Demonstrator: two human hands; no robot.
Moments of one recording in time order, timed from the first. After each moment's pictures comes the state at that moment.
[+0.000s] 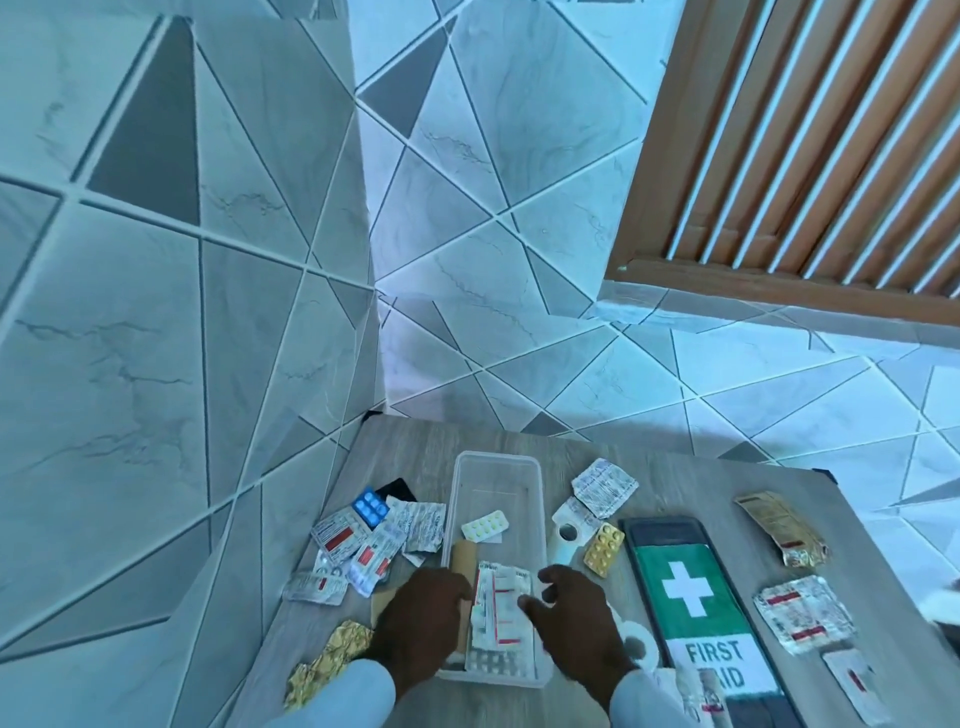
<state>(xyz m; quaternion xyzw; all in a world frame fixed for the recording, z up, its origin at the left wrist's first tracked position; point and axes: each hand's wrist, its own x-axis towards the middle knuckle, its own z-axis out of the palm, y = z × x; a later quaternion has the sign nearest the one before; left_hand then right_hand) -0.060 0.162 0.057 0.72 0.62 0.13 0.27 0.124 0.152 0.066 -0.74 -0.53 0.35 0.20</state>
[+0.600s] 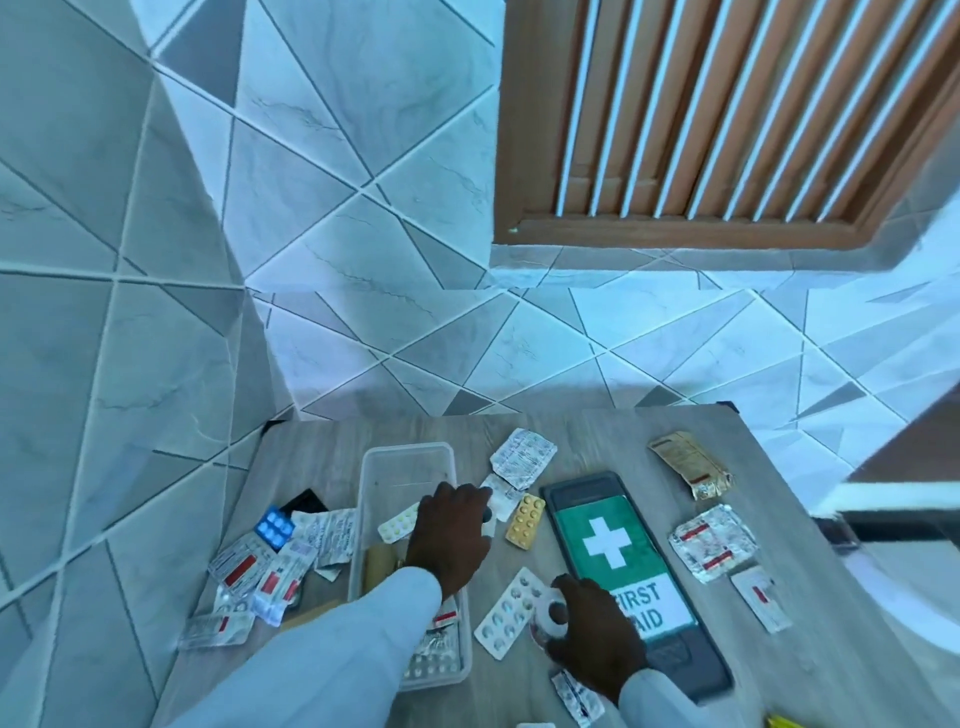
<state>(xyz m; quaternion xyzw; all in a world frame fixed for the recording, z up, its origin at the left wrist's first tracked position) 0.076 0.246 0.055 0.84 0.53 0.02 0.12 0.241 0.125 0.014 -0.77 -0.57 0.28 0.06</state>
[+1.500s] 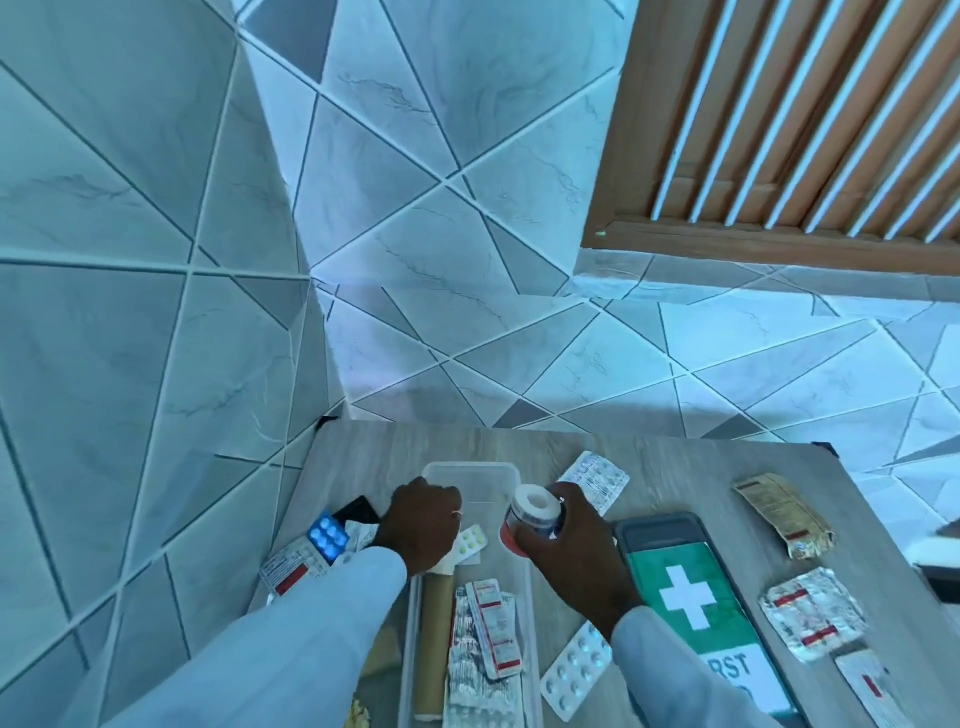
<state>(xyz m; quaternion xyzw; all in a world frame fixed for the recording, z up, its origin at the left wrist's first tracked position) -0.031 0.328 0.038 0.80 0.58 0.05 0.15 0.157 0.254 0.075 -0.70 -0.54 0.32 0.33</state>
